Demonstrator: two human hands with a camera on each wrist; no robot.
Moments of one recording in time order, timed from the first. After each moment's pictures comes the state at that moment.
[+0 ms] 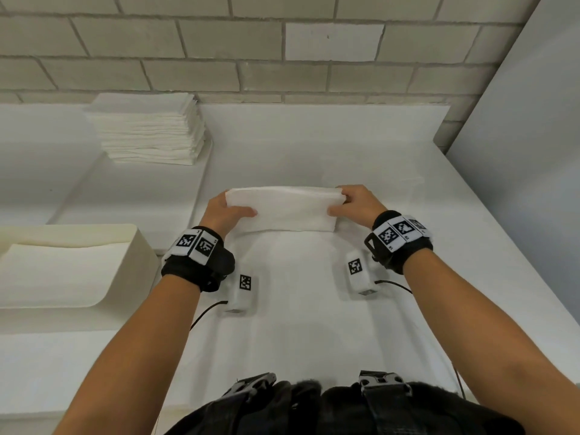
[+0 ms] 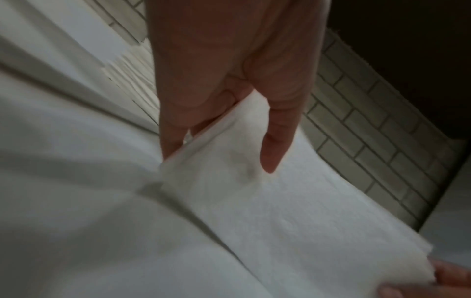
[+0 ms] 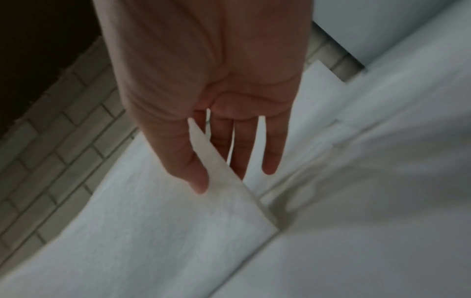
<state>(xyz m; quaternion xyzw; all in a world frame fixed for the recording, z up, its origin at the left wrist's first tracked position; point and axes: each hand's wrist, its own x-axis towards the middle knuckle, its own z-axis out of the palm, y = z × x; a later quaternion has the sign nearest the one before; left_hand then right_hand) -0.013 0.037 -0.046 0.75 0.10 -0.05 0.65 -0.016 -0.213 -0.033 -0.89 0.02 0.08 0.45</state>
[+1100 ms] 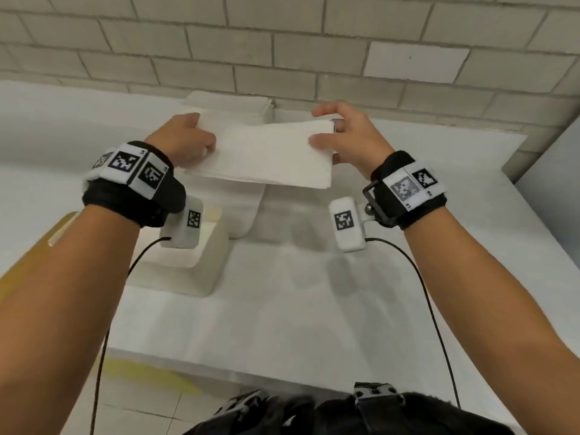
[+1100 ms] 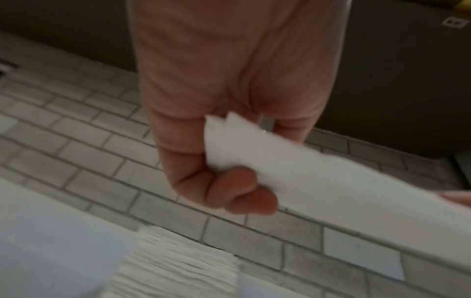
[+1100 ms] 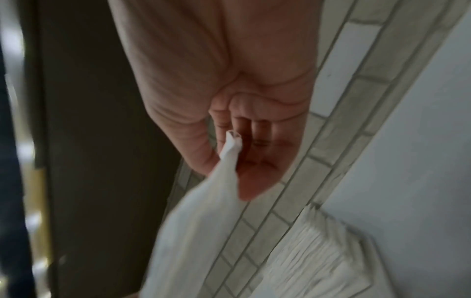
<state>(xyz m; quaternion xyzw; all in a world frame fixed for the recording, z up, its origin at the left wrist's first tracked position) -0.029 0.185 0.084 0.89 0.13 0.01 0.43 -0.014 -0.068 0.085 -0.78 -0.14 0.05 0.60</state>
